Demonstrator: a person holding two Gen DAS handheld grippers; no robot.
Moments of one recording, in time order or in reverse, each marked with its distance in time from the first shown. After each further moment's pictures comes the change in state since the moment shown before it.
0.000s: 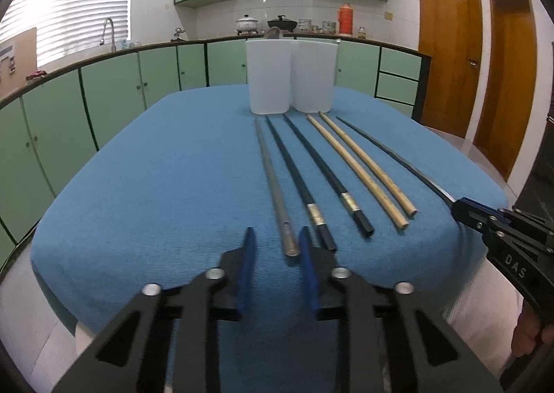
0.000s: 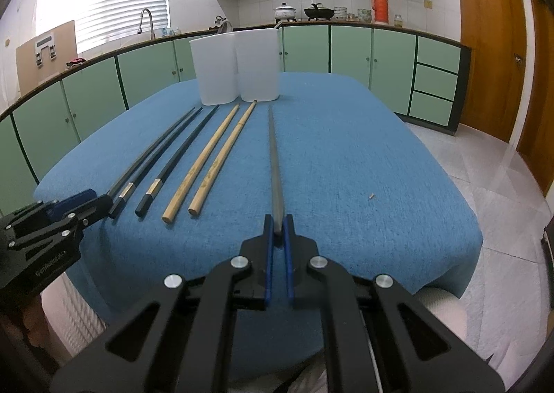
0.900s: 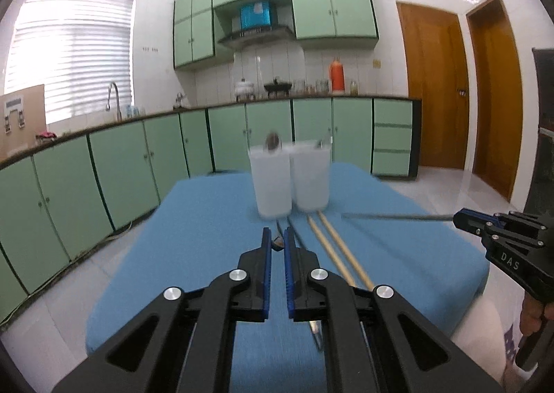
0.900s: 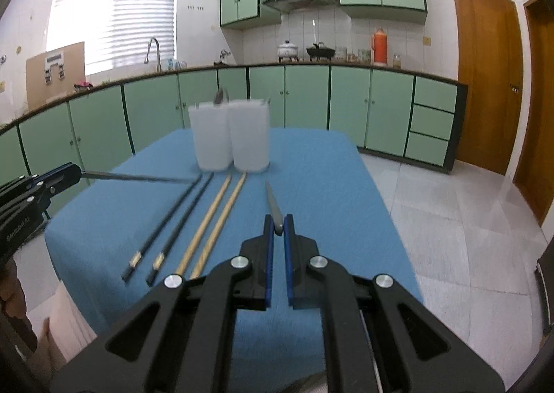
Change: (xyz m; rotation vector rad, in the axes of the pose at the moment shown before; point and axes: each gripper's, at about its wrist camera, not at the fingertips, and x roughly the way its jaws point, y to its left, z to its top) left arm -0.067 -0.003 0.078 0.063 -0.280 0.029; right arm -0.050 -0.020 0.069 -0.034 -0.170 0.000
